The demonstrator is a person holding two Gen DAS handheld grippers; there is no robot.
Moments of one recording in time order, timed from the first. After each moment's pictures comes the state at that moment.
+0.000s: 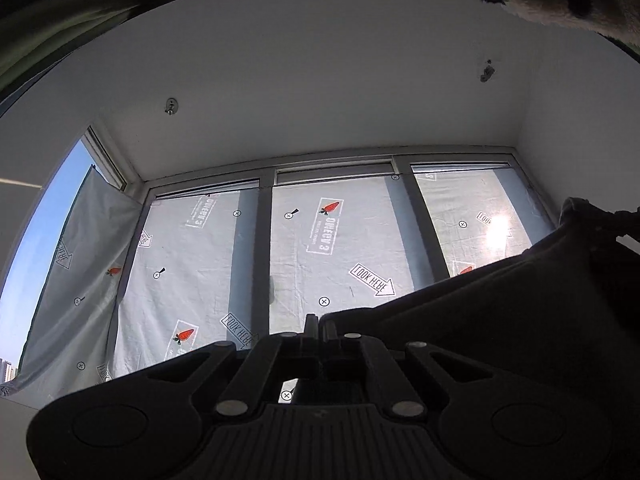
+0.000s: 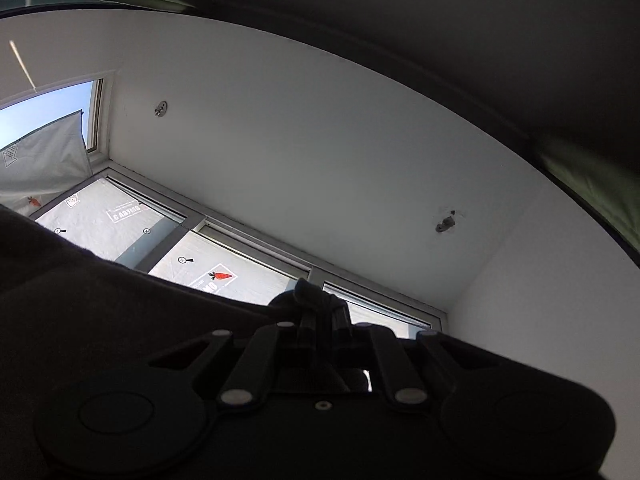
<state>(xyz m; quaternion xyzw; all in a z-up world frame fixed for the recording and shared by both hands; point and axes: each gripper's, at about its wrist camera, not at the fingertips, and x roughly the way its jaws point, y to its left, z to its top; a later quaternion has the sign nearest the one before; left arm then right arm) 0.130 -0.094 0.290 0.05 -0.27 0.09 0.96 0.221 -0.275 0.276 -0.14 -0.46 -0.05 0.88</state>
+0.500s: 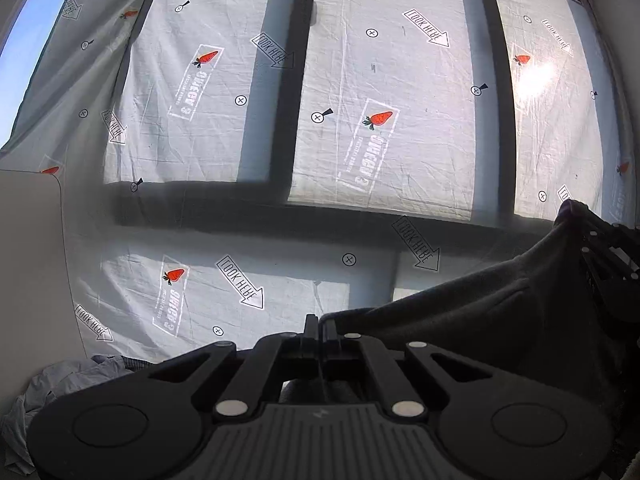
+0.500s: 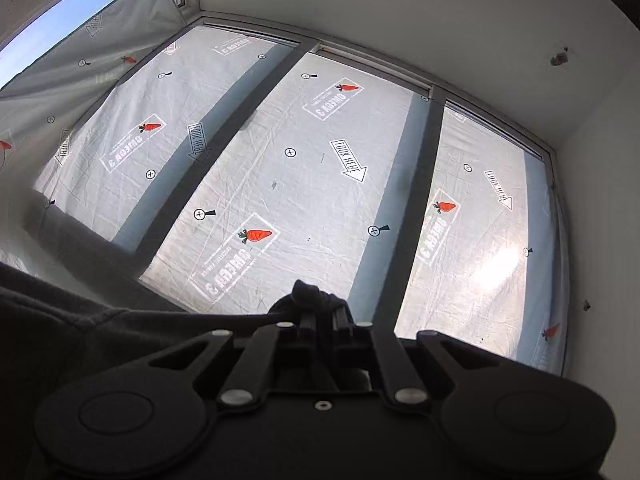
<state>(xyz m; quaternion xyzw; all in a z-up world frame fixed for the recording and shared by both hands) 0.259 0.007 0.138 -0.07 0.09 0.11 0.99 0.353 -0.180 0.125 -0.18 -0.19 0.05 0.96</state>
